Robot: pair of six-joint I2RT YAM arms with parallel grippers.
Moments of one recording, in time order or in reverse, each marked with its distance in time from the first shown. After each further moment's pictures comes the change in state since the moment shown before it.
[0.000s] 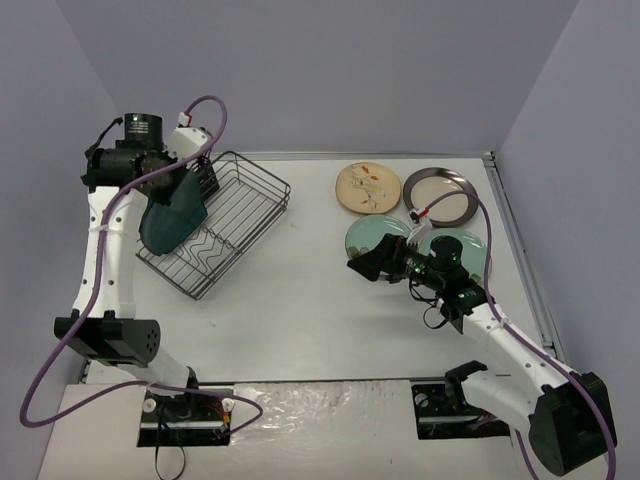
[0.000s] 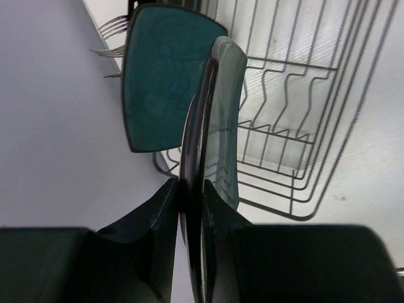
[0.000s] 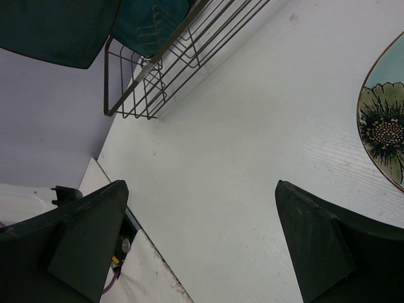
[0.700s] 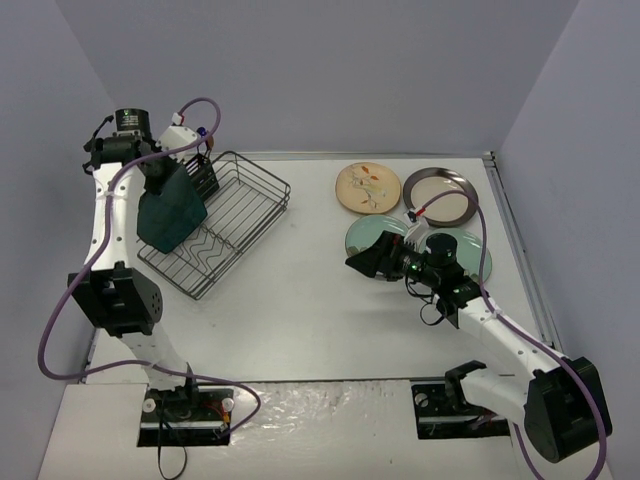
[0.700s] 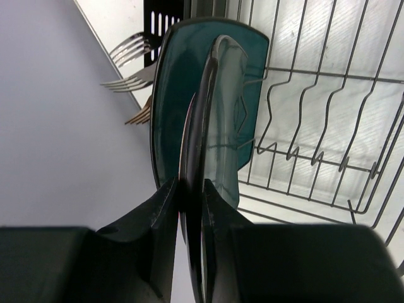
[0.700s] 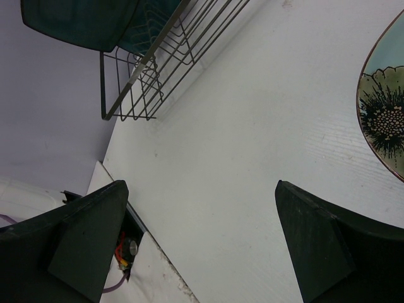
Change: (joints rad) left arm 0.179 0.225 0.026 0.143 0.120 0.189; right arm -0.007 0.075 0.000 0.036 -0.008 0.052
